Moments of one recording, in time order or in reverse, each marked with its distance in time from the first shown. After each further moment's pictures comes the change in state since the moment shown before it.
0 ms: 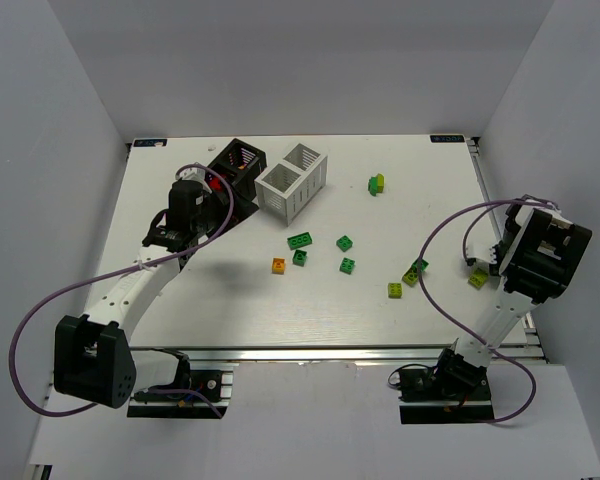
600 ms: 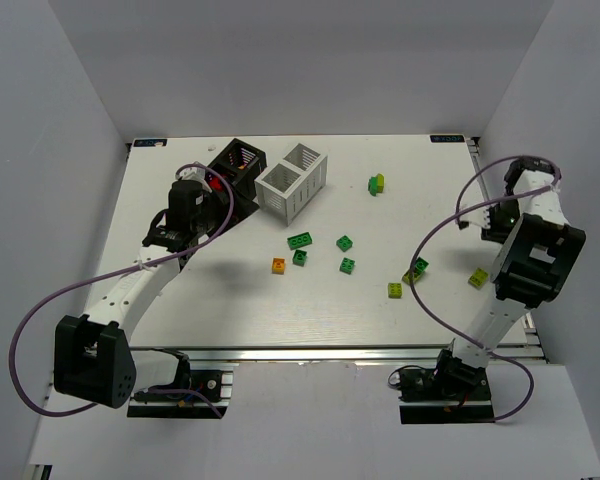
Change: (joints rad) left arm 0.000 0.000 -0.002 0.014 0.004 -0.003; right arm 0.113 -0.093 0.229 -0.233 -0.172 0.087
